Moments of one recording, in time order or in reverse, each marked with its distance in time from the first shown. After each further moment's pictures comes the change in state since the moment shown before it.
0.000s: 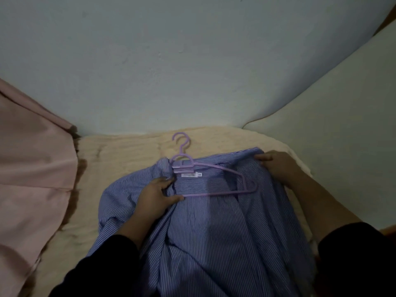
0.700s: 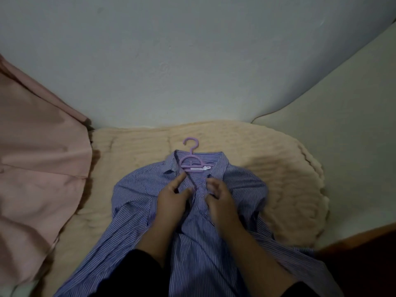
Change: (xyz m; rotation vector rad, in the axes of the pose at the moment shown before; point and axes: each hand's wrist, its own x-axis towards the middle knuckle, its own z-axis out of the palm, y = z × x) left_hand -0.040 0.030 0.028 -0.723 0.154 -0.285; right_hand -0.100 -0.062 0.152 0.867 -0.102 0.123
